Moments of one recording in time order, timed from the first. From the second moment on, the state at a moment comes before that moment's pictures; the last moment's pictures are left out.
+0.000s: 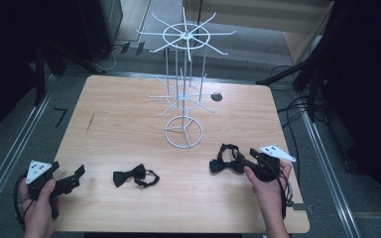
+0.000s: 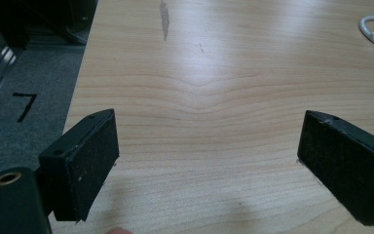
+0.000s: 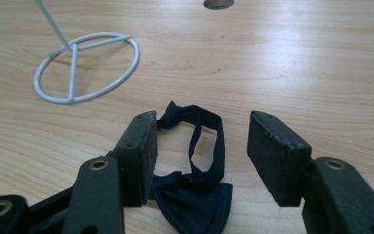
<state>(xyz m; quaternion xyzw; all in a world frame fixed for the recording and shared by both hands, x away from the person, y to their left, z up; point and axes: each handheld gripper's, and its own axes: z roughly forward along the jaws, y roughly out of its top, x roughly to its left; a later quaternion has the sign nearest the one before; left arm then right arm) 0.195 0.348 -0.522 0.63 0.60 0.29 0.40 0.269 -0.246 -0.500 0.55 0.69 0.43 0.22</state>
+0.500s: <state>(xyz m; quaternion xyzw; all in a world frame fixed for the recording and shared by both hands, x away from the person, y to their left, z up) 0.195 0.348 -0.522 0.63 0.60 0.29 0.40 0.292 -0.233 -0.524 0.57 0.69 0.39 0.20</state>
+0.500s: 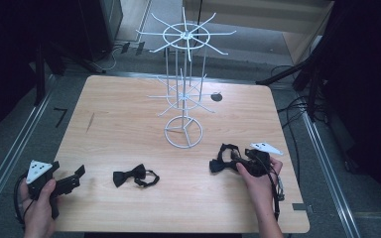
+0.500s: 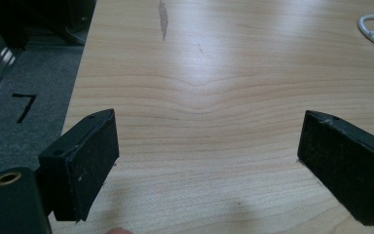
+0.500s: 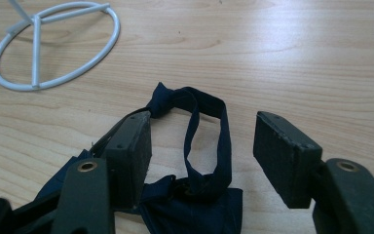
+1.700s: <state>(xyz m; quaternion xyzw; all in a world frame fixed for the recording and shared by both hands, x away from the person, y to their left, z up) 0.196 0.346 -0.522 0.64 0.60 0.29 0.39 0.276 -0.224 -0.524 0.53 0.71 0.42 0.20</state>
